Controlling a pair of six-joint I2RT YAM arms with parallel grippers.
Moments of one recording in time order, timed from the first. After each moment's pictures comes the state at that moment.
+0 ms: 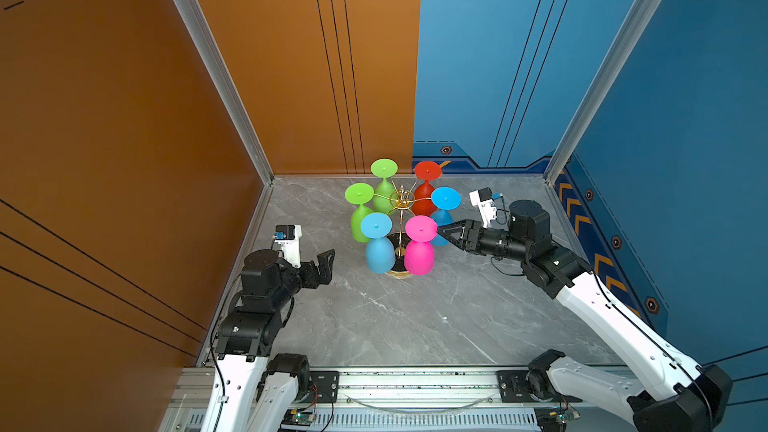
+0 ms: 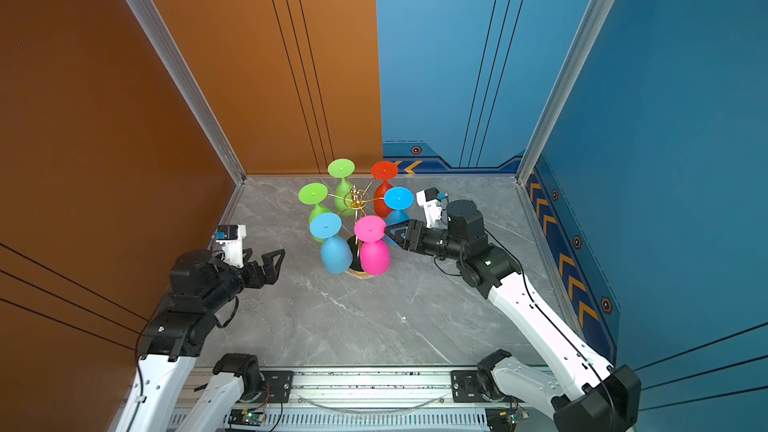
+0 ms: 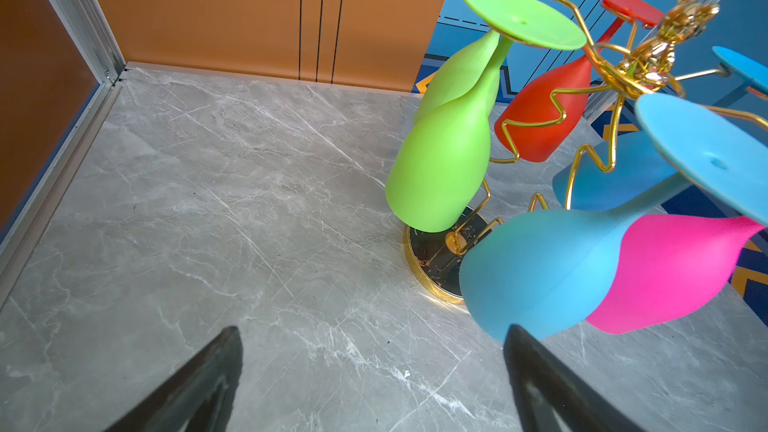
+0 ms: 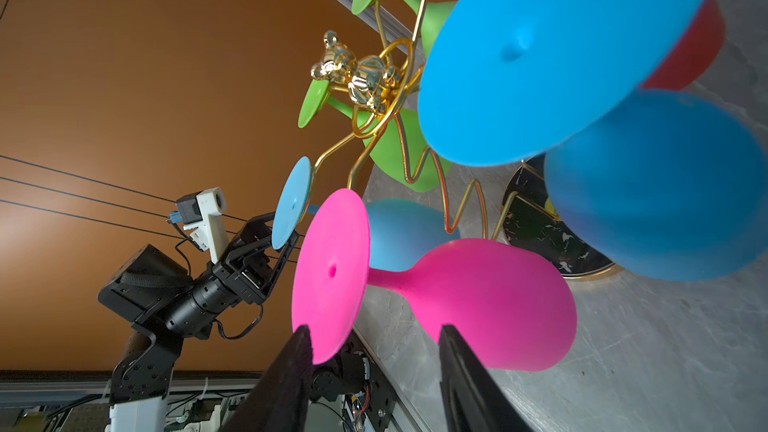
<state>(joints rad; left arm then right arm) -0.05 0.59 0.77 -0.63 0.21 -0.18 0.49 1.09 1.03 -0.28 -0.57 0.80</state>
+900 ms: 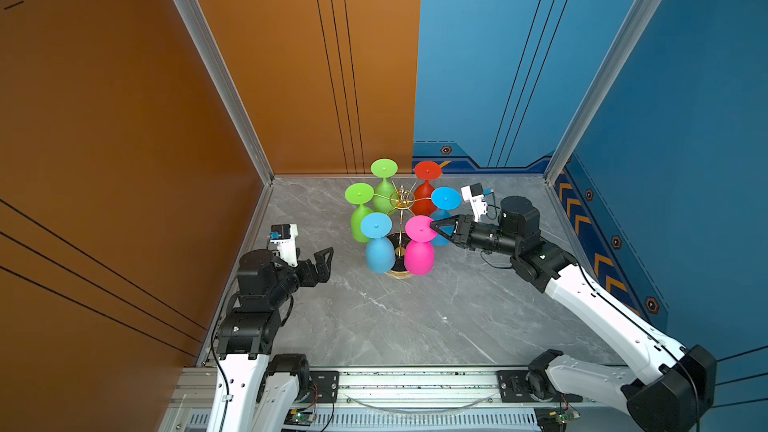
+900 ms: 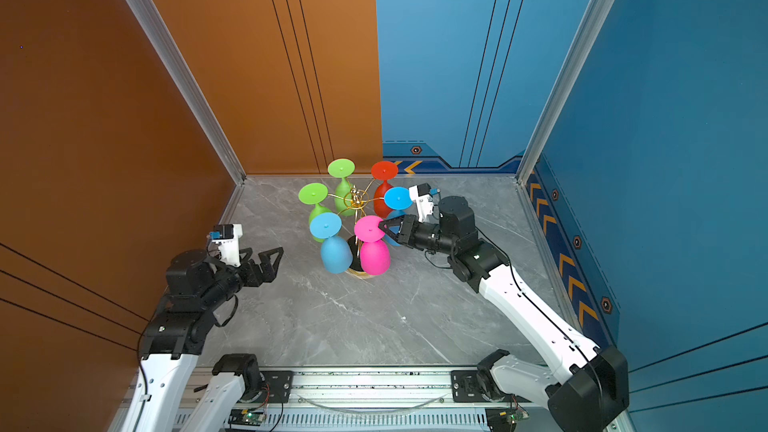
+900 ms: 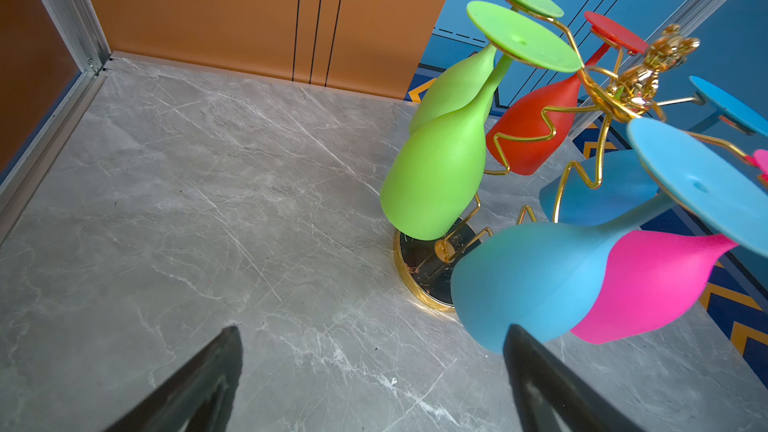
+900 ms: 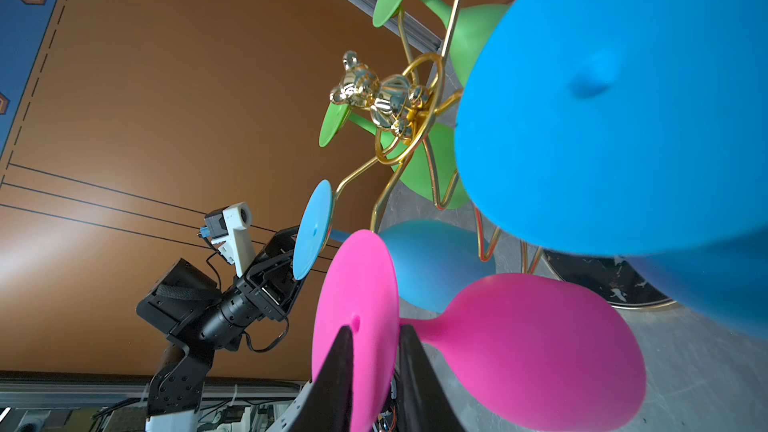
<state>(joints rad) 0.02 0.59 0.76 -0.60 0.30 -0.21 0.52 1.16 1.03 -0.14 -0.59 0.90</state>
